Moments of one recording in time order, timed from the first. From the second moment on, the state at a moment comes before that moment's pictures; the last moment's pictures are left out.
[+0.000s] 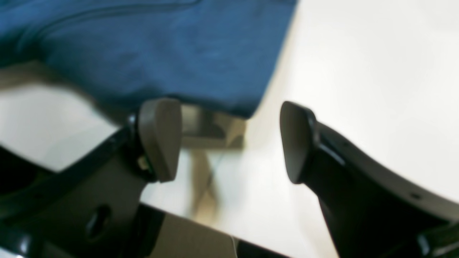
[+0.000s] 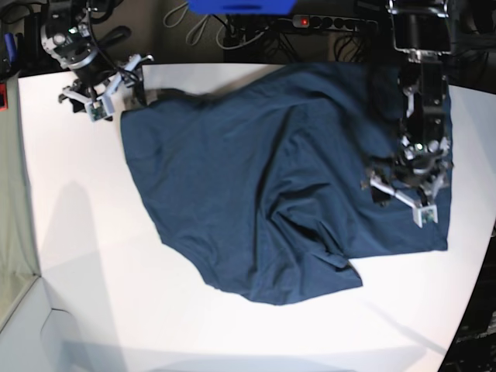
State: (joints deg) left arm 1.7 -14.2 -5.0 89.7 -12.2 9.7 42.1; right arm -33.1 12.1 12.6 103.8 5.4 25.3 -22.3
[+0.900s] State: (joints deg) left arm 2.6 -14.4 -5.0 82.7 -12.4 9.7 39.8; right arm -24.5 11.6 9.2 96.4 4.8 34.6 -22.9
